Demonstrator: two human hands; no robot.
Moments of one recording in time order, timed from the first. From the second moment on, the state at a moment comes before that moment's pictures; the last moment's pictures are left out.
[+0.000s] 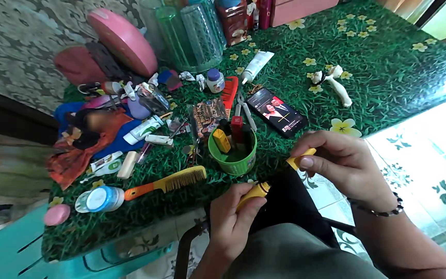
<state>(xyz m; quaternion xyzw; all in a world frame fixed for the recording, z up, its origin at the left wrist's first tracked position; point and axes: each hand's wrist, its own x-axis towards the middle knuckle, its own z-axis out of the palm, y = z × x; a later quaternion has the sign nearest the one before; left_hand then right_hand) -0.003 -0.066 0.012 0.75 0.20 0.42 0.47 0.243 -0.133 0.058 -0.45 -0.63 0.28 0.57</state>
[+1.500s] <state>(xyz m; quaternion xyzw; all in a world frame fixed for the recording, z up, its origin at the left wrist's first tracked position) 0.000 -0.069 0.012 0.73 0.20 0.40 0.51 0.239 -0.130 0.056 -0.41 -0.72 0.21 0.51</state>
